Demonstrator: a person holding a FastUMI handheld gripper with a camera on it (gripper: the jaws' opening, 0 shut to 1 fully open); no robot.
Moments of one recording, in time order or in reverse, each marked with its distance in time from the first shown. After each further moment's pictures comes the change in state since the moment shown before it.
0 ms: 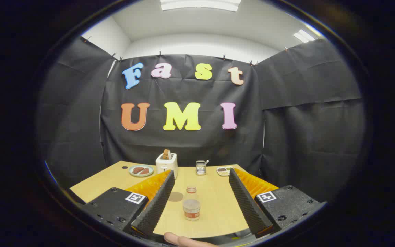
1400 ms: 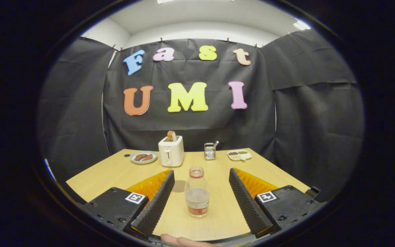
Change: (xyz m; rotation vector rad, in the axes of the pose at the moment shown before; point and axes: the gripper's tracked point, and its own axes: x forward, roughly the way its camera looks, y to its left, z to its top) arm 0.084 0.011 -0.116 0.041 0.133 0.077
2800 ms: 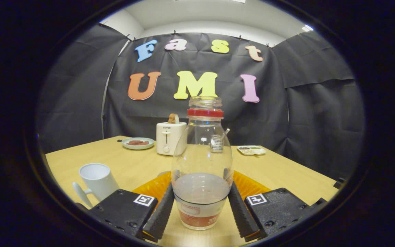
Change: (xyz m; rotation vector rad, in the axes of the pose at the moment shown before) arm 0.103 0.009 -0.104 -0.094 -0.054 0.044
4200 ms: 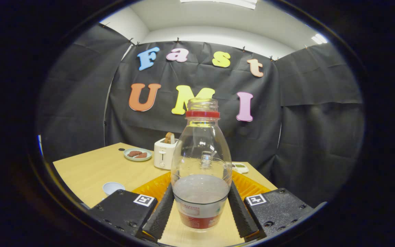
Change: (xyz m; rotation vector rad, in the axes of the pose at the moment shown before) arm -0.075 -0.033 0.127 -0.086 -0.024 -0.023
